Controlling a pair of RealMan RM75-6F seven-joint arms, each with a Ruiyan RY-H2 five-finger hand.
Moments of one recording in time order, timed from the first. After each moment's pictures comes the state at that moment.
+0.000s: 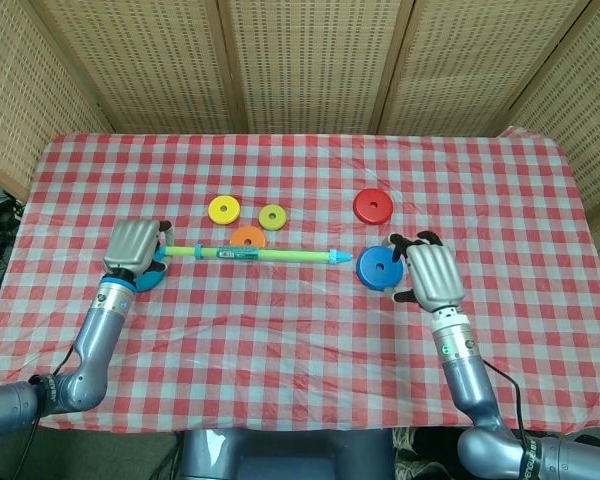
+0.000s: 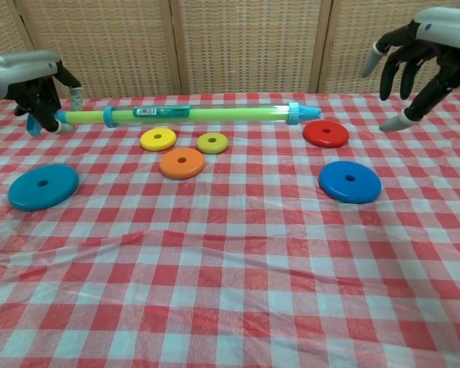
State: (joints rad) left arm -0.78 -1.37 -0.25 -1.62 0.72 1.07 0.55; right arm 0.57 -1.37 0.33 -1.91 -0.97 1.25 -0.54
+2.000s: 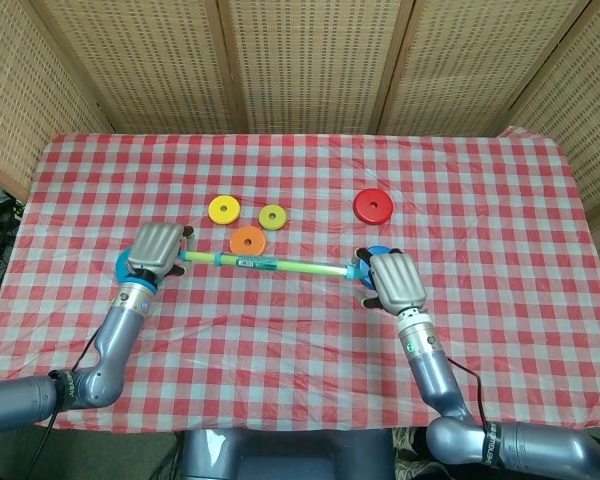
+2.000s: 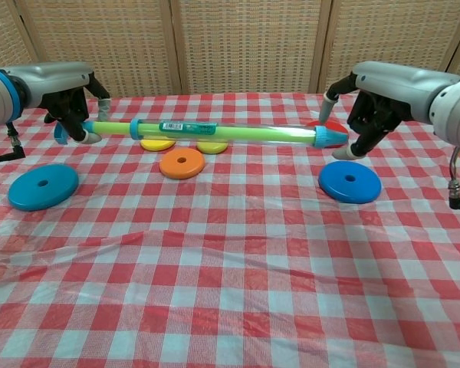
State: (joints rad) left arm -0.87 -1.42 -0.22 -1.60 0.67 1.05 0.60; right arm 0.70 -1.50 0.28 -1.81 -0.85 1.22 -0.59
